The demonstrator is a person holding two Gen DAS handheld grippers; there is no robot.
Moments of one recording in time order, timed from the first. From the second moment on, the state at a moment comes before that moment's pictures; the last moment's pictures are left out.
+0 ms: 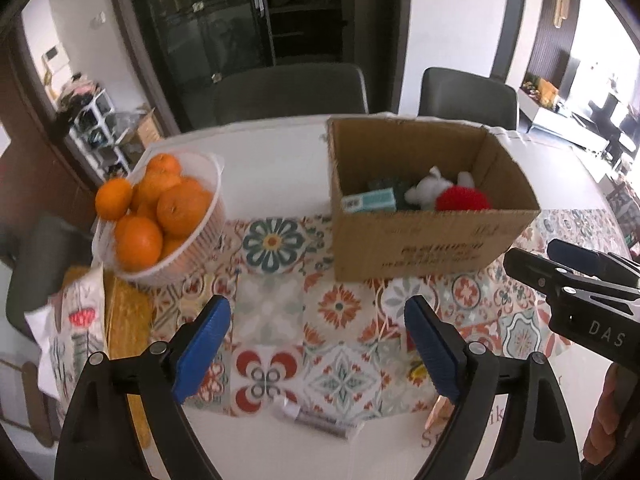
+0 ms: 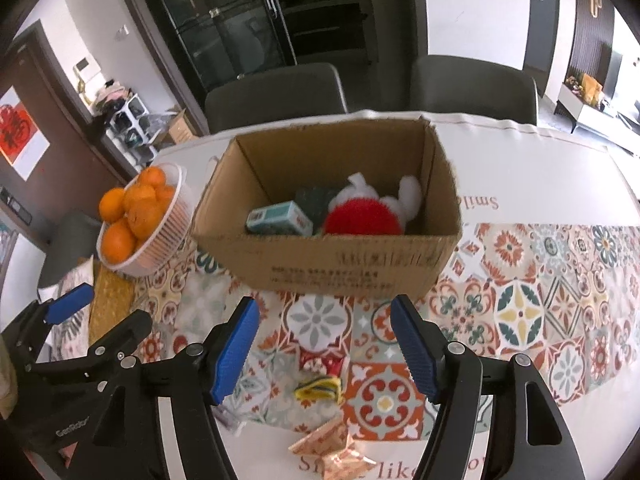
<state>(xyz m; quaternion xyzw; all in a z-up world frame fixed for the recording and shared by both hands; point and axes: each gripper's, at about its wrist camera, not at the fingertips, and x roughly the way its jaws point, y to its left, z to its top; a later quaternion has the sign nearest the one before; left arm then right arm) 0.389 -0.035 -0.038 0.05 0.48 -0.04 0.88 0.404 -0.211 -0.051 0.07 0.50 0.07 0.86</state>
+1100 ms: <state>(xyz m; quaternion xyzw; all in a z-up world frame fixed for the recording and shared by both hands) 0.349 0.014 -0.173 -0.17 0.66 0.07 0.73 0.431 -0.142 -0.166 -0.15 0.64 0.19 0.73</state>
